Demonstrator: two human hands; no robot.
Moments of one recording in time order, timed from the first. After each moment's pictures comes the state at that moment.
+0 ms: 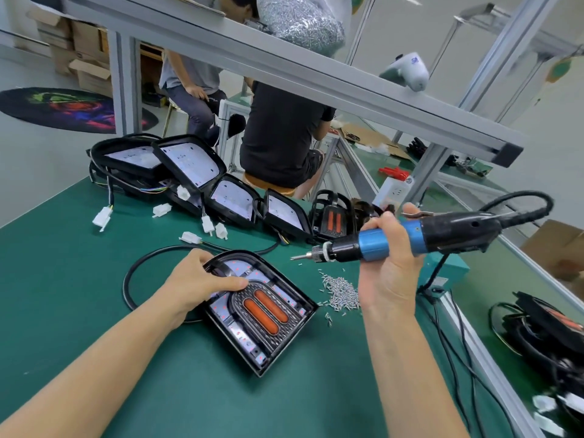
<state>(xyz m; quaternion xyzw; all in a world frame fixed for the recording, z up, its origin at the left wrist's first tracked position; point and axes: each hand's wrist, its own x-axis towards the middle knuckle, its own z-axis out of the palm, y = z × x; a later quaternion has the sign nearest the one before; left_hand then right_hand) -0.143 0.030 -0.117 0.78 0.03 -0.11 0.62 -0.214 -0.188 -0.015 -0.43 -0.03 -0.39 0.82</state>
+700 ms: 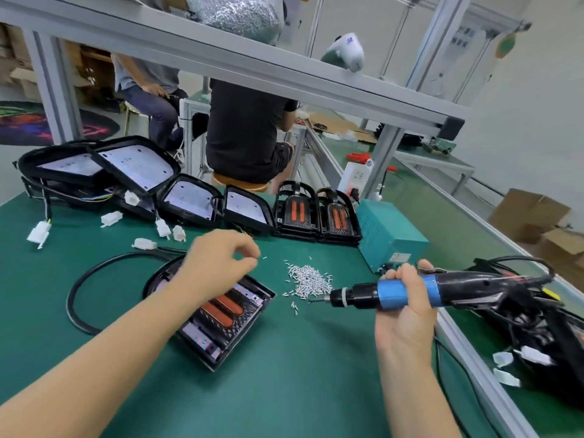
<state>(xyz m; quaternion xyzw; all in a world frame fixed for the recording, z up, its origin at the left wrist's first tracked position) -0.165 -0.046 -0.051 0.89 -0.26 0.04 0.37 -0.282 -0.263 -0.064 -0.37 0.12 -0.46 0.80</state>
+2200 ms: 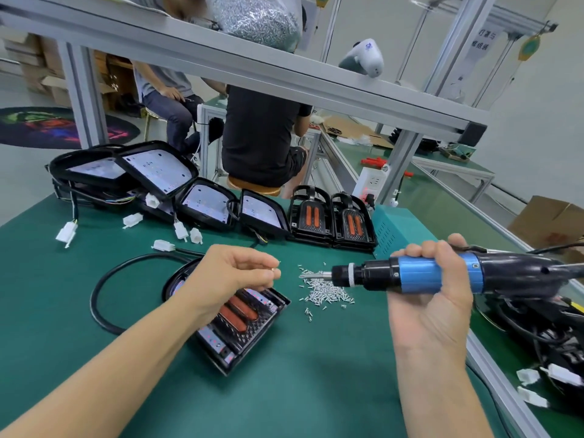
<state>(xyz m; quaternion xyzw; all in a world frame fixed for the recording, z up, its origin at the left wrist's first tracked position) -0.180 -0.034 -0.064 0.64 -0.18 -0.16 0.73 -0.285 -0.232 -0.011 -0.30 -0.02 -0.39 0.87</state>
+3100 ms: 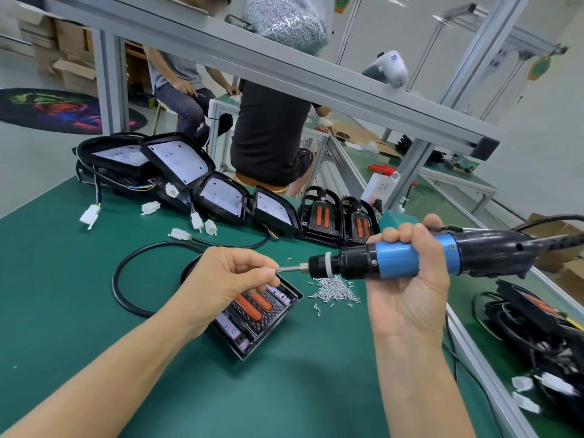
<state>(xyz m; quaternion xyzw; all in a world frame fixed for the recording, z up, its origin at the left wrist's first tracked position) -0.203 -0.003 -0.066 0.63 -0.21 -0.12 0.74 -0.274 -0.183 0.005 -0.33 -0.06 -0.32 0.89</state>
